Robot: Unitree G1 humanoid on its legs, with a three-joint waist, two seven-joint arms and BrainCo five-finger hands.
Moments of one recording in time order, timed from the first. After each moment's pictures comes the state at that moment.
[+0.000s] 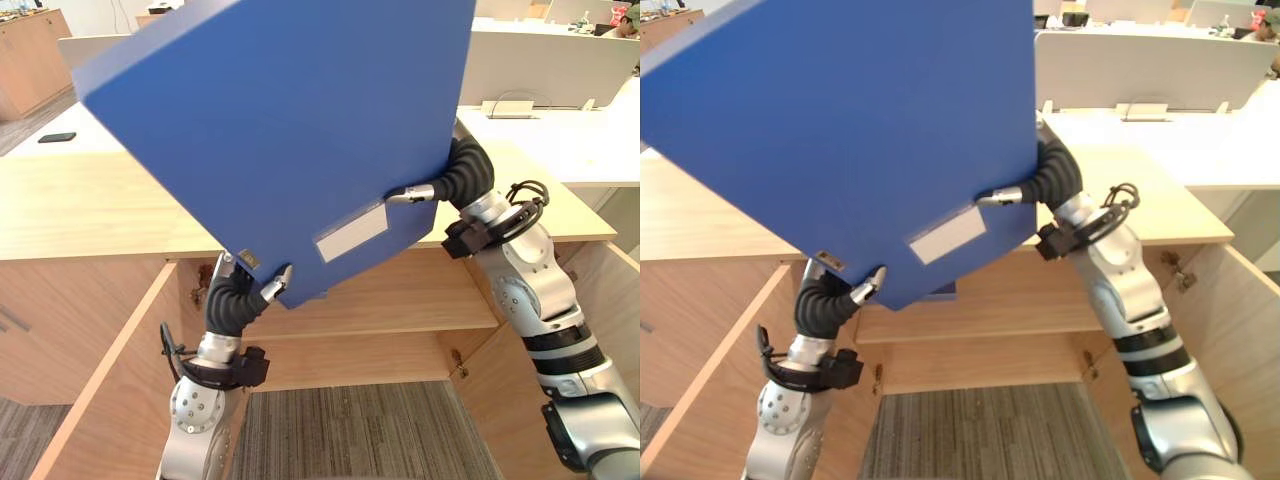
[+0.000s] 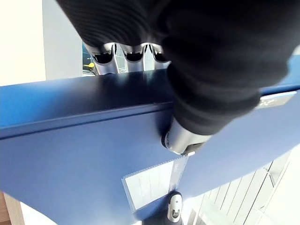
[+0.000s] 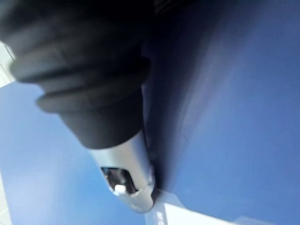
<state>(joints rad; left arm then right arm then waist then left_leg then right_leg) 0.20 0.13 -0.19 -0.50 -0.13 -0.26 -0.05 -0.62 -0.64 0.23 -0.03 0.67 -0.13 0.26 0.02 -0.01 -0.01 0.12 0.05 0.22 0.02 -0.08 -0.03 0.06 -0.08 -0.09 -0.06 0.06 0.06</state>
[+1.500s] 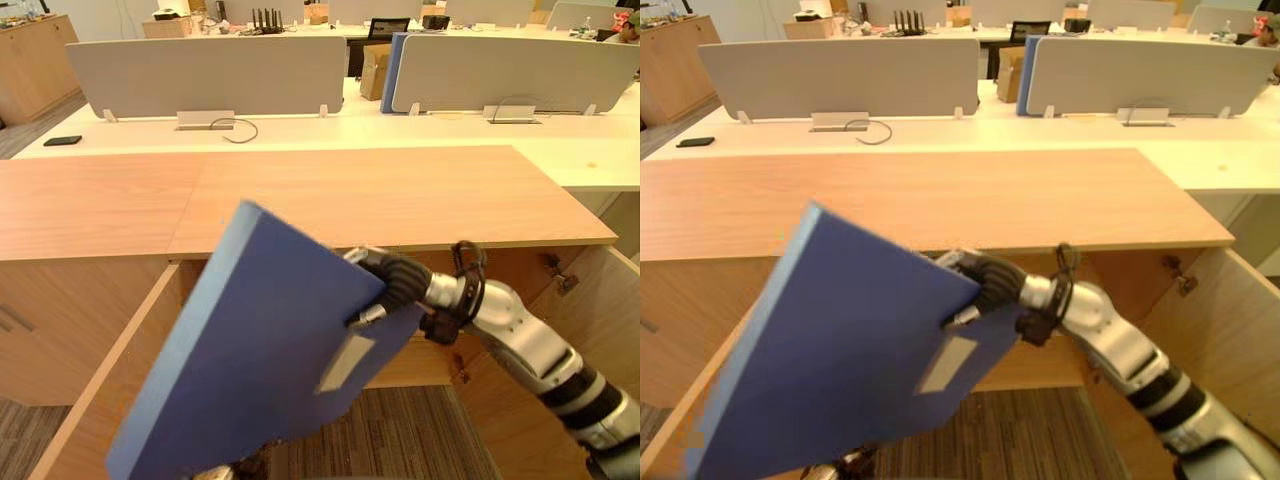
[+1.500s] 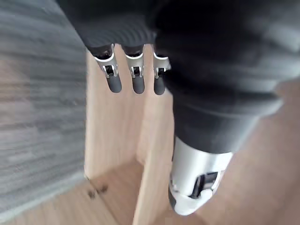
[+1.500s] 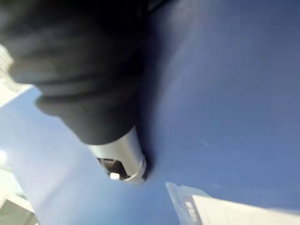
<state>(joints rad) 0.32 0.11 -0.07 0.57 -0.37 -0.07 -0.25 -0.34 -0.80 0.49 -0.27 0.50 -0.10 0.47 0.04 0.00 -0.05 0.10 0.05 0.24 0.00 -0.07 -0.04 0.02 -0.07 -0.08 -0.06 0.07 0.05</state>
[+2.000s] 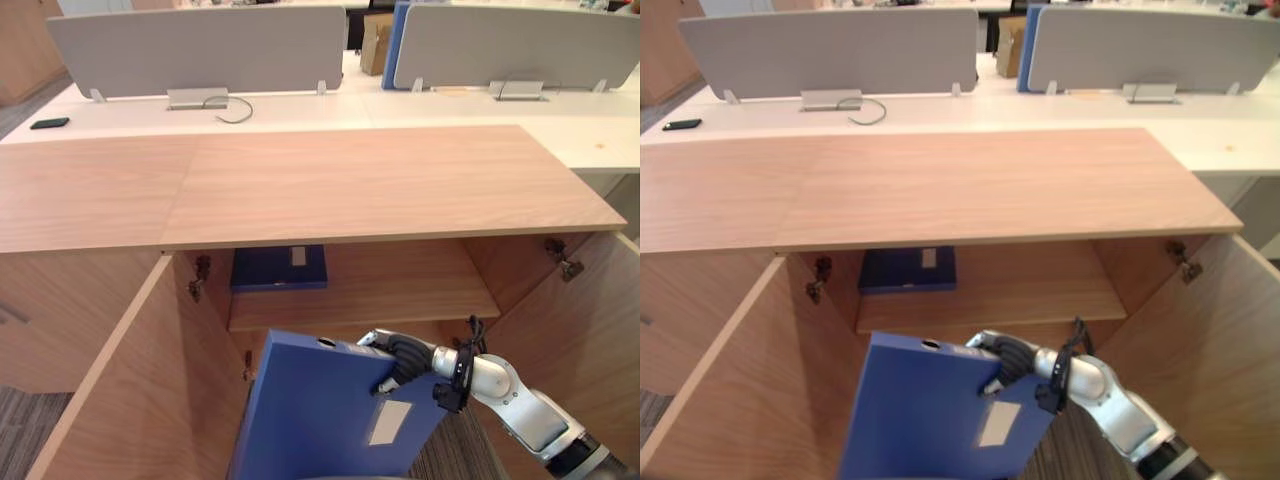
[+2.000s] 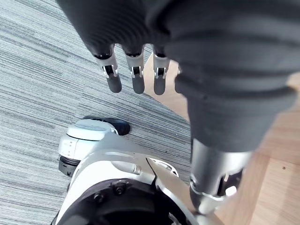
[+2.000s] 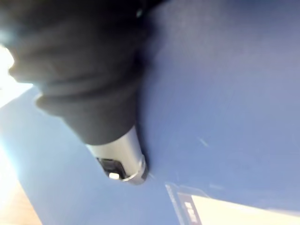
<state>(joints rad) 0.35 0.13 0.30 1.03 -0.17 -0.06 -0.20 -0.02 -0.73 0.46 -0.11 -0.09 -0.12 0.48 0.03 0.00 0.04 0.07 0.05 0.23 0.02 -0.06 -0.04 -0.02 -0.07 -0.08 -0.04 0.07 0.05</state>
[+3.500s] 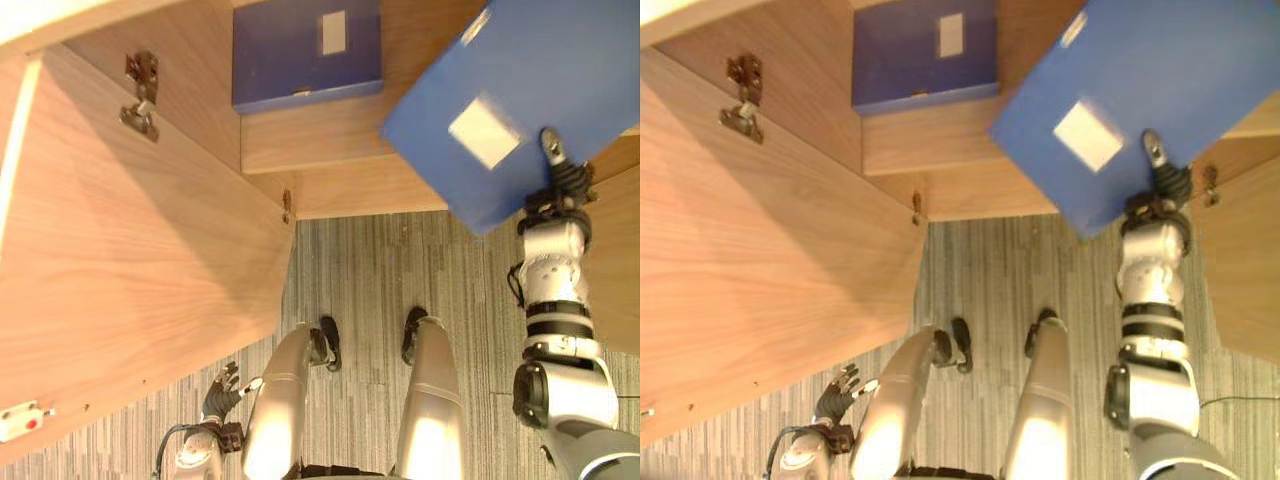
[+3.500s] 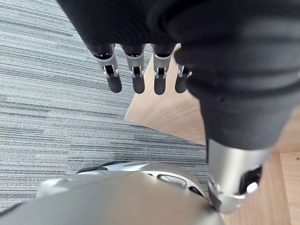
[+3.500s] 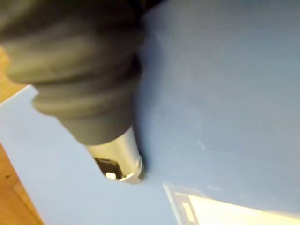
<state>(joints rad) 0.17 0.09 0.06 0.56 -0.17 -0.11 -0.03 -0.79 -0.48 -0.28 0.53 1.06 -0.09 -0.12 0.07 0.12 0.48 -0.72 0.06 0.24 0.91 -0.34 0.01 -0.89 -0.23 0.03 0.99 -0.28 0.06</state>
